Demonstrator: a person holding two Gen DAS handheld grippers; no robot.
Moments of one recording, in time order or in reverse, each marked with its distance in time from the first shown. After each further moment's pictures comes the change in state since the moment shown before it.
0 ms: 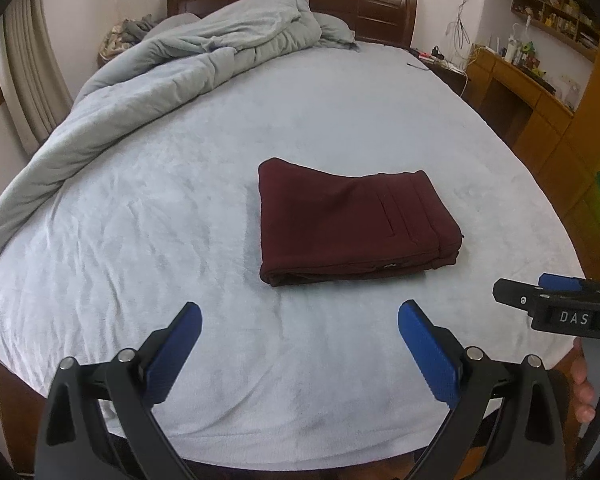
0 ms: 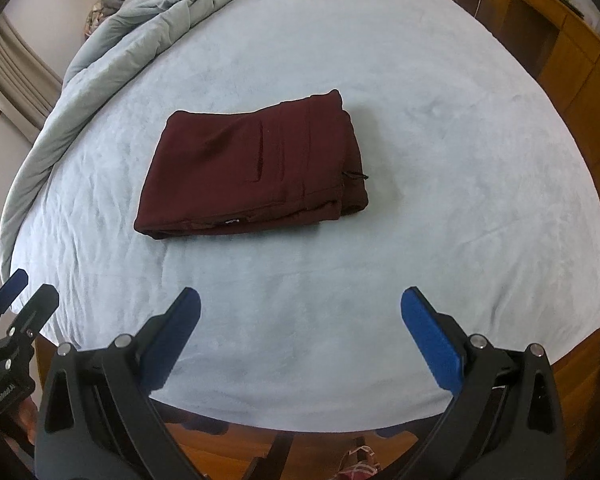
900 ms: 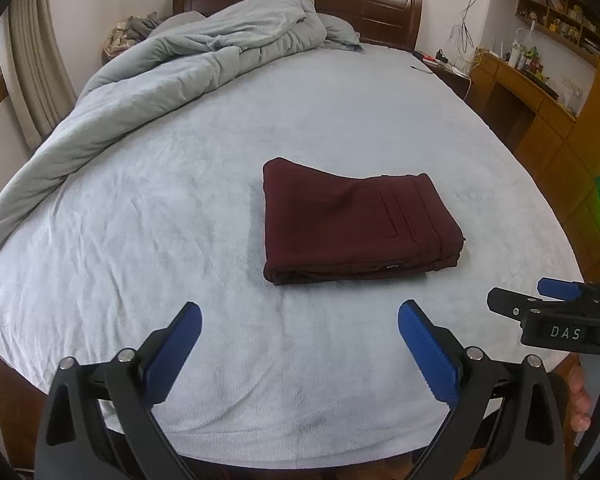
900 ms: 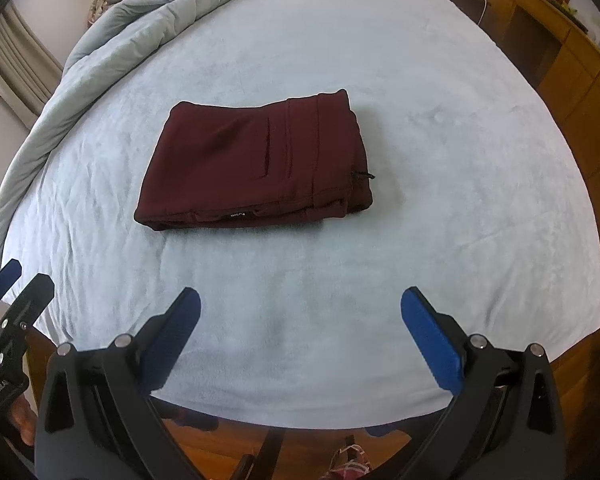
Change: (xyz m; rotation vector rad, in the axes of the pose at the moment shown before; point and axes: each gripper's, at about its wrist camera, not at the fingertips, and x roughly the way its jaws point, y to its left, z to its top) left arm -0.003 0.006 0.002 -0.014 -0.002 0.006; right arm -0.002 0.011 0.000 -0.042 0.009 -0.036
